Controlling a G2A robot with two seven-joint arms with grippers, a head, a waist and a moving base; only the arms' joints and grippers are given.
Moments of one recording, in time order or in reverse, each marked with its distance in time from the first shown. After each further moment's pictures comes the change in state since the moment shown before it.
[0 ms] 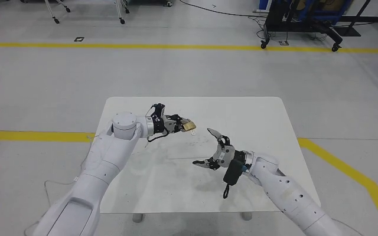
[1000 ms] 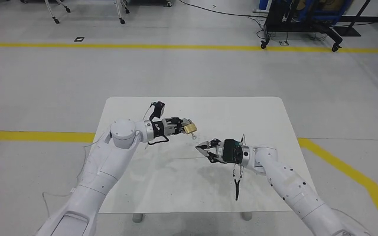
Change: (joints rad) left arm 0.118 0.038 -0.055 -0.201 0.112 -0.138 0.040; right arm 0.107 -0.006 -0.013 0.117 0.281 -0.494 0.321
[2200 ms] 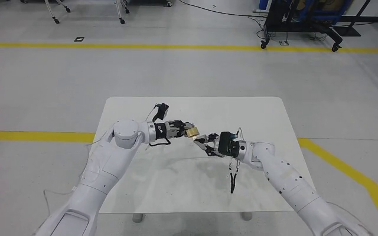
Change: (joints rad) left arm -0.014 -0.002 0.029 0.015 0.003 0.004 -0.021; right arm 0.052 -0.028 -0.030 0.050 0.045 0.029 0.044
